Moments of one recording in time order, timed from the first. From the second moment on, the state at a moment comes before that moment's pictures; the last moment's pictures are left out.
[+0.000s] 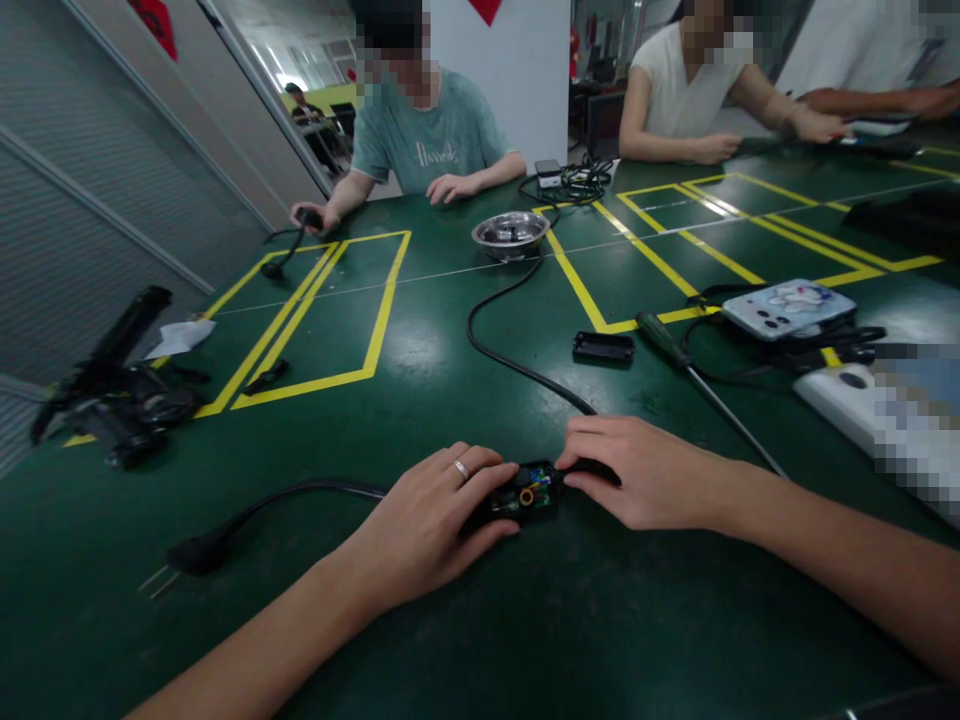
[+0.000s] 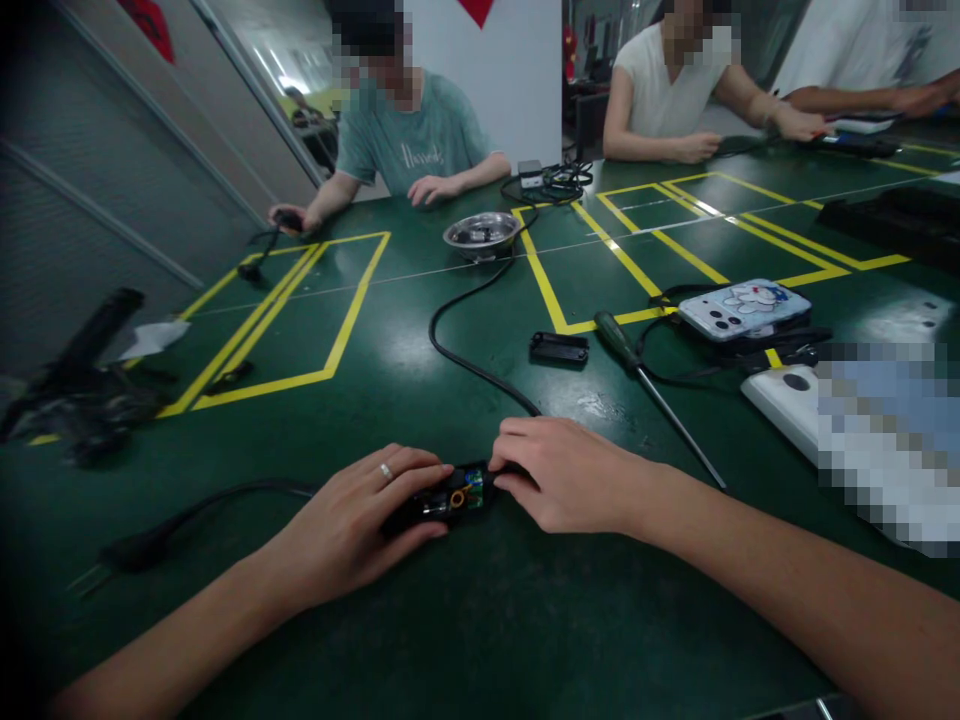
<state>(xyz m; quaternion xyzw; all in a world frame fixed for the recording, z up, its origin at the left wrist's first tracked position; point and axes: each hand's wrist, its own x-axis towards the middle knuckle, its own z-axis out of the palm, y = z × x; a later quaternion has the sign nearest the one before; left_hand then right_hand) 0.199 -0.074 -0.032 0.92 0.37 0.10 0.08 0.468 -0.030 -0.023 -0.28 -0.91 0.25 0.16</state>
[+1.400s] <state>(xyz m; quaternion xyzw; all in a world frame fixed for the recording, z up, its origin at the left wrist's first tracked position) 0.174 -0.066 -0.010 0.86 0.46 0.04 0.24 0.497 0.020 -0.037 -0.46 -0.87 -0.04 0.19</state>
